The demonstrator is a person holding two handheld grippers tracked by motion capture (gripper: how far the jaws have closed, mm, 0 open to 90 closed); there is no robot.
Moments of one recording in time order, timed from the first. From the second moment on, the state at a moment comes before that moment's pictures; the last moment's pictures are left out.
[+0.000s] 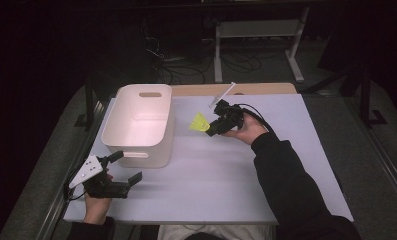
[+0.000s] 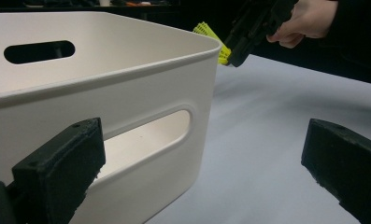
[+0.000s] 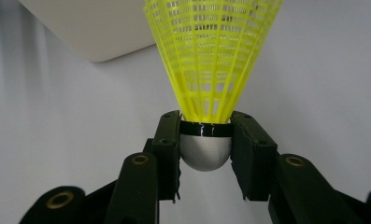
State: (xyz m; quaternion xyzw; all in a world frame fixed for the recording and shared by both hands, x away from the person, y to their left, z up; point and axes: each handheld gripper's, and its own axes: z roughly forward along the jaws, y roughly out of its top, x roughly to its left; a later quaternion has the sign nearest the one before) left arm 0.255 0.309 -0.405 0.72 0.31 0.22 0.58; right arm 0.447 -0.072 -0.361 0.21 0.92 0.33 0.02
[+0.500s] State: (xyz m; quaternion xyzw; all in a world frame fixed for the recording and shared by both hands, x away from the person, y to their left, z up) left arm 0.255 0.309 -0.405 0.72 0.31 0.22 0.58; right arm 0.442 -0.072 -0.339 0.21 0.92 0.34 0.03
